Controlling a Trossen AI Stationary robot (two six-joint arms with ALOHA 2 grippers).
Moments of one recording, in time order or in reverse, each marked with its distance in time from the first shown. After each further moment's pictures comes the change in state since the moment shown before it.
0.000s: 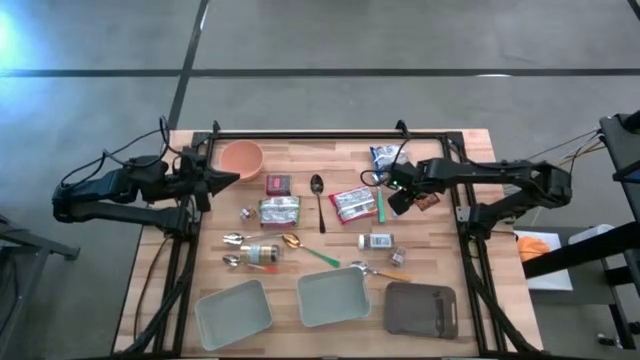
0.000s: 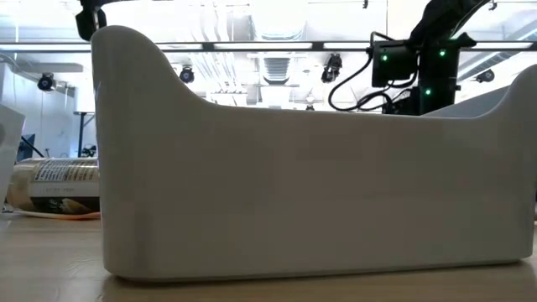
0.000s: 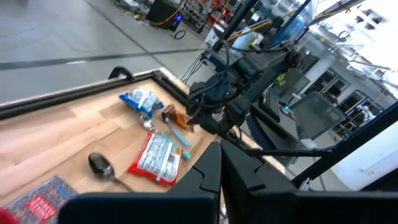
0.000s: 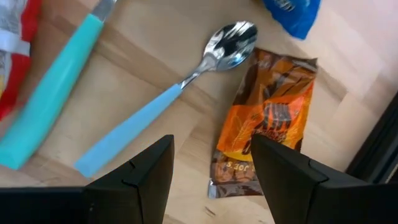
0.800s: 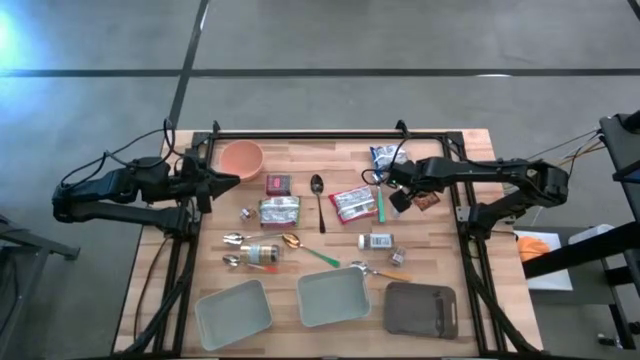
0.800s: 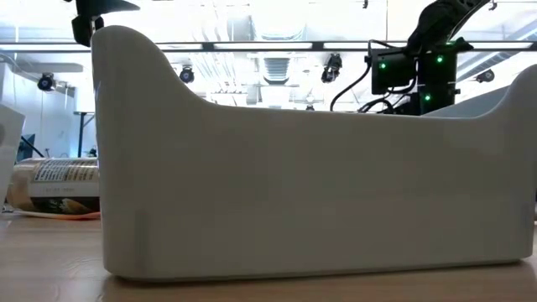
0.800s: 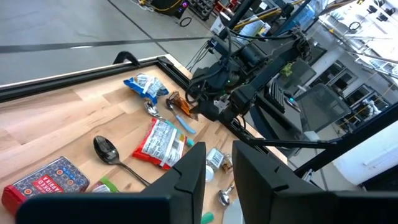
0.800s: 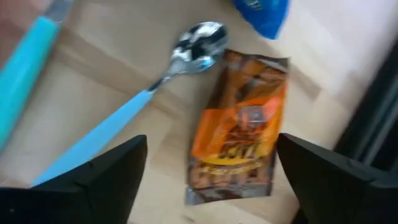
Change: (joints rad) left arm 0.000 0.000 0.000 -0.044 0.012 -0.028; right arm -0.019 0.024 0.000 -0.026 0.069 0.013
